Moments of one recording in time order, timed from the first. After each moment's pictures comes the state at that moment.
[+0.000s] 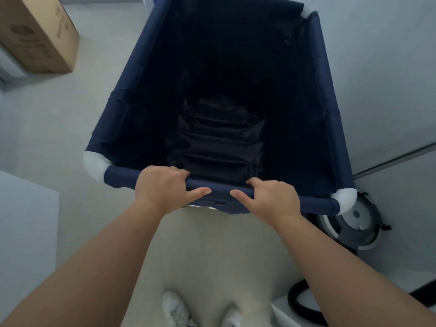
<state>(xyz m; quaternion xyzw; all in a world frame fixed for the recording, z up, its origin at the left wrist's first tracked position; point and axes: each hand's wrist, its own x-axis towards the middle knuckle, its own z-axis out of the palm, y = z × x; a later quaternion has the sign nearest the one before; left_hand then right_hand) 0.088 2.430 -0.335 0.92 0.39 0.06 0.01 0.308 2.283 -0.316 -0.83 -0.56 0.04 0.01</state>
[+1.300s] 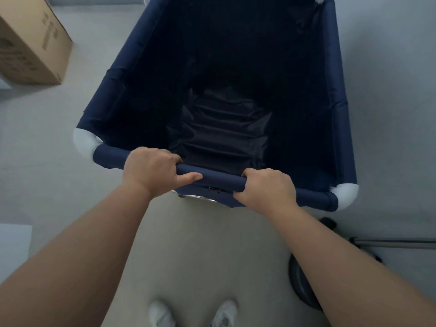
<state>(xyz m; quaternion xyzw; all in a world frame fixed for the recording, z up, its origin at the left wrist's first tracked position) 0.288 2.674 -0.336 0.92 0.38 0.04 -0.03 0.516 2.531 -0.315 -0.80 -0.59 0.09 -0.07</state>
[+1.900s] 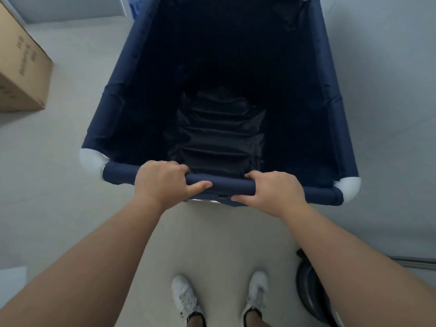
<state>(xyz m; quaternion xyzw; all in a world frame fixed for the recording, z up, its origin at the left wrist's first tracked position) 0.357 2.770 -0.331 0.93 0.37 0.05 -0.01 0.584 2.626 -0.312 -0.80 -0.59 0.11 -0.03</state>
